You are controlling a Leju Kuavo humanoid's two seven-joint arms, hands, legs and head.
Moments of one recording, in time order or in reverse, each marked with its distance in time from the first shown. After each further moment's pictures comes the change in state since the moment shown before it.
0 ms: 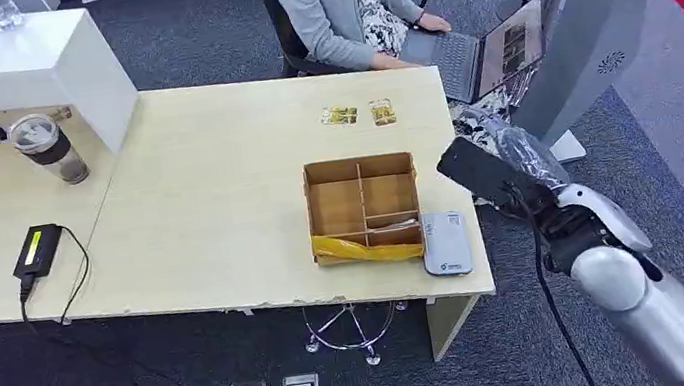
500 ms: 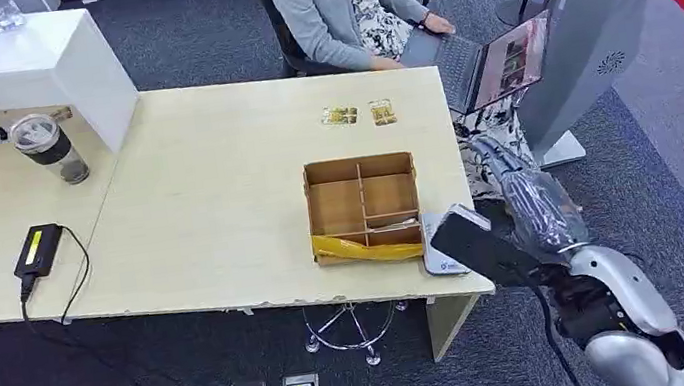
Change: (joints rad) left arm -0.003 -0.021 0.004 0.000 0.029 0.031 0.028; right arm 0.195 -0.014 -0.001 -0.258 0.248 -0.002 0.043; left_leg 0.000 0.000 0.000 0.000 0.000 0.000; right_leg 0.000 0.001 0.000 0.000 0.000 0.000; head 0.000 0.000
